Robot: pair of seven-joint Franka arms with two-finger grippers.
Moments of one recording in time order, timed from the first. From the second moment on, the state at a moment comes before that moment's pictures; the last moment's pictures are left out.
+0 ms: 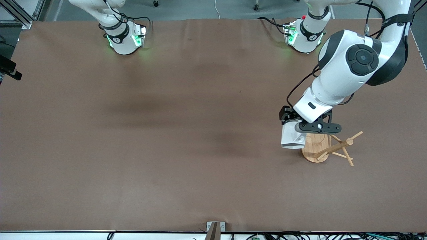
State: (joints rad) left arm 0.02 0.21 -0.41 -1.72 0.02 1.99 -0.32; right arm -0.06 0.00 -0.06 -1.42 0.01 1.41 -0.09
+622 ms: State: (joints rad) left arm 0.05 0.19 -0.39 -1.87 0.02 2.04 -0.23; right arm -0.02 0.01 -0.10 -1.43 0.01 1.43 -0.09
